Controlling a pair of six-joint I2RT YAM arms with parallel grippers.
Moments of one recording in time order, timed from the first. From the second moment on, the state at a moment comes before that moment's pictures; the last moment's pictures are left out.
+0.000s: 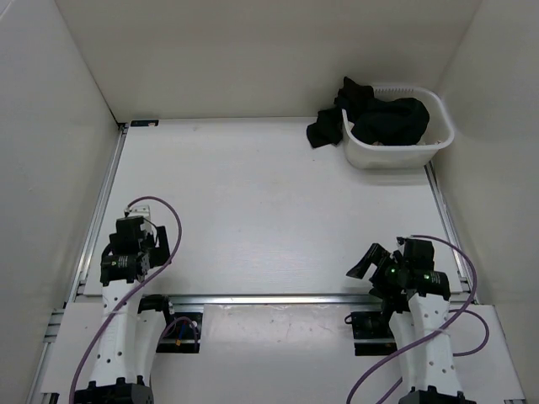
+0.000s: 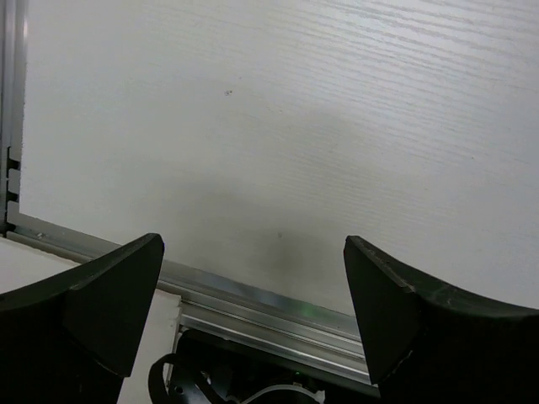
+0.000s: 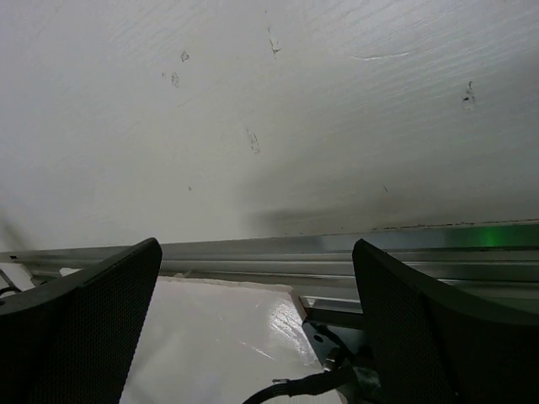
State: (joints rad) left arm 0.12 0.62 0.59 -0.89 -0.20 0.00; right arm -0.12 0.45 0.35 -1.04 -0.43 0.47
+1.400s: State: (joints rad) left arm 0.14 1.22 1.21 -0.79 -0.25 0.00; right arm -0.05 2.24 2.27 -0.61 0.16 0.26
